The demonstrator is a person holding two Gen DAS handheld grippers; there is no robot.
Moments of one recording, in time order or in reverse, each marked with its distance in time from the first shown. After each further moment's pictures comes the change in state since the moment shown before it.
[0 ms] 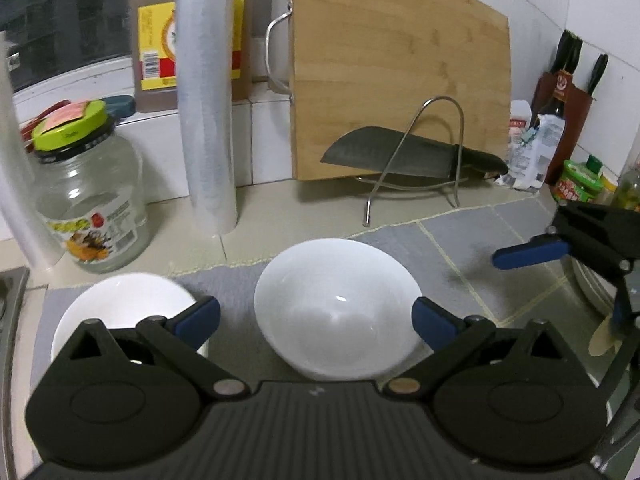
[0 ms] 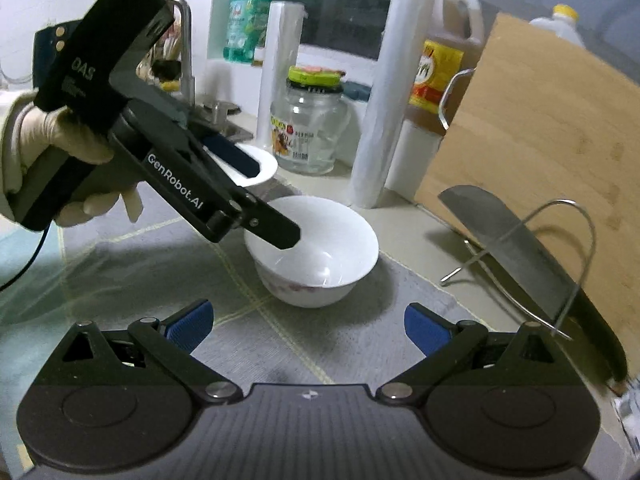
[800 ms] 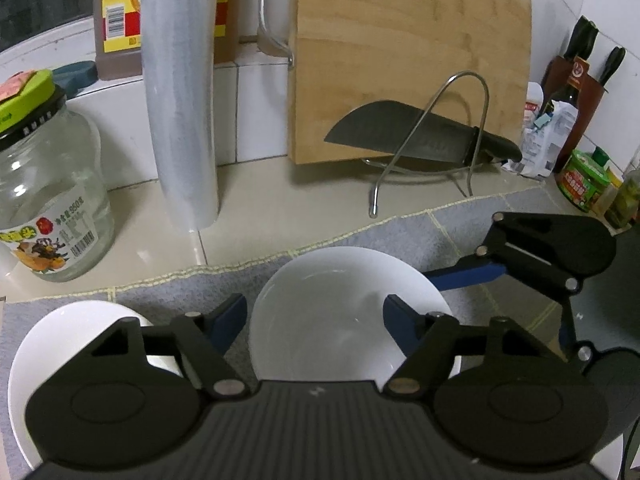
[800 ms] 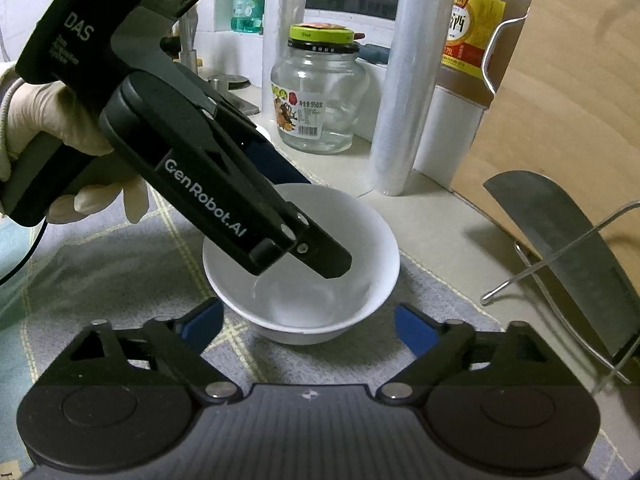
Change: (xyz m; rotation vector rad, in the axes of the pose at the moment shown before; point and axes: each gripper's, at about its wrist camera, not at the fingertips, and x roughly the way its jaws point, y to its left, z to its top) left arm 0.049 0.015 0.021 -0.014 0.113 -0.070; right arm 0.064 -0.020 0.017 0.004 0.059 0.091
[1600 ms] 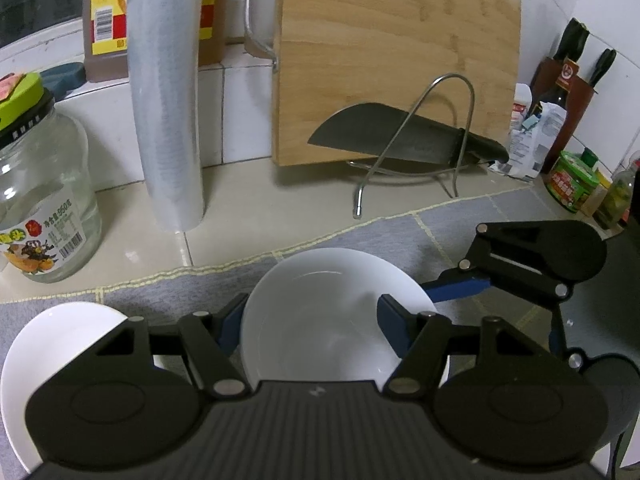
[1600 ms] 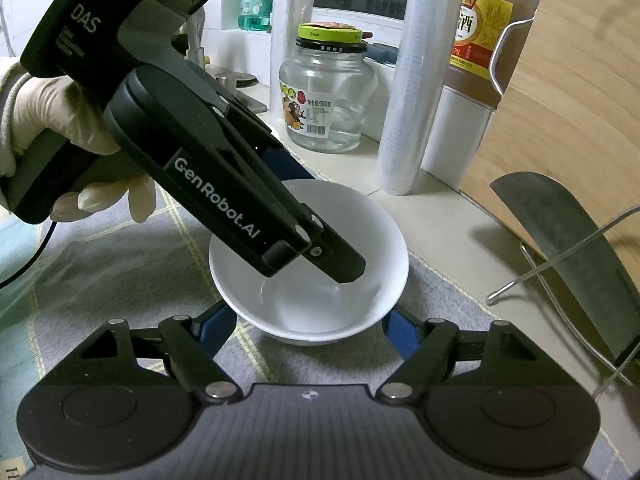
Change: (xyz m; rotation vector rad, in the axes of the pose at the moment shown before) left arm -0.005 -0.002 0.003 0.001 -0.001 -0.038; right arm -0.006 0.002 0.000 -0.014 0.003 0.015
